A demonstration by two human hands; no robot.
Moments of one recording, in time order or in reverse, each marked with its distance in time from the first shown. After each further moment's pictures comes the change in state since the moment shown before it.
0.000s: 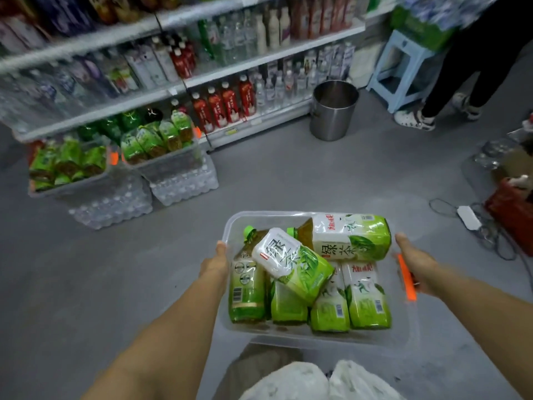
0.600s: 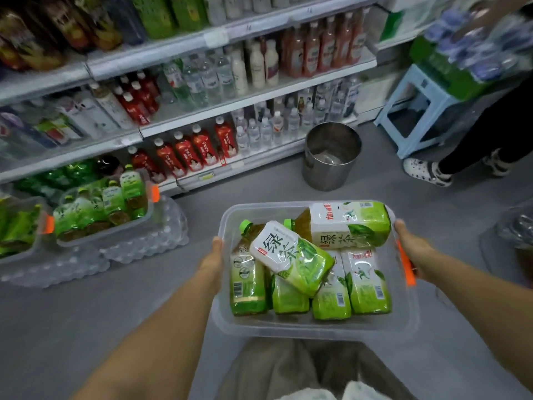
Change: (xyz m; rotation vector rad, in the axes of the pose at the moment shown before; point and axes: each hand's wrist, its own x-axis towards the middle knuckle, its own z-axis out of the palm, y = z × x) left_hand 0.114 0.414 0.245 -0.103 -0.082 -0.065; right_hand 0.341 -0.408 -0.097 -0.110 0.020 -0.067
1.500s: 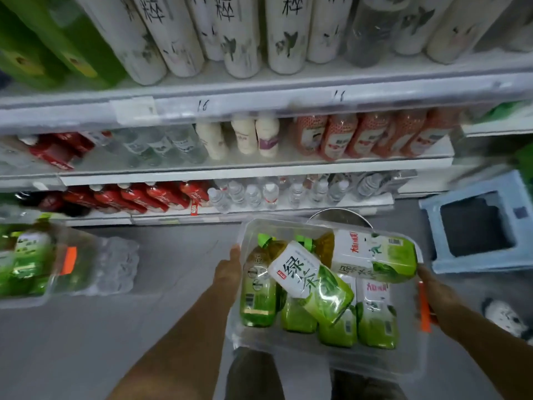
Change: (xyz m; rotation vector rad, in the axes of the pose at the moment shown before) left_hand 0.231 0.415 0.338 0.059 0.103 -0.144; right_hand 0.412 -0.453 -0.048 -0.134 -0.082 0.110
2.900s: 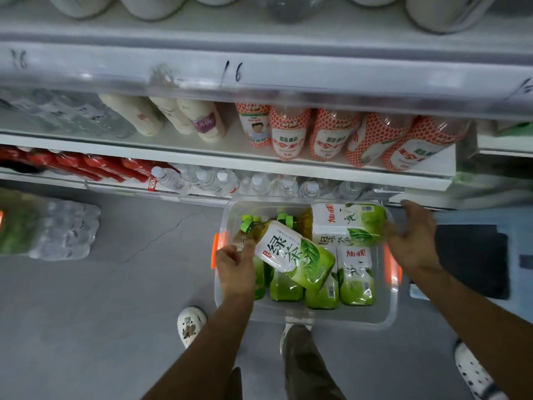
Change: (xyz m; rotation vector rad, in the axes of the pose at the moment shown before) left_hand -0.015 0.071 0.227 -0.469 0.314 0.144; right_hand 0.198 -0.145 -0.033 -0.428 0.089 -0.881
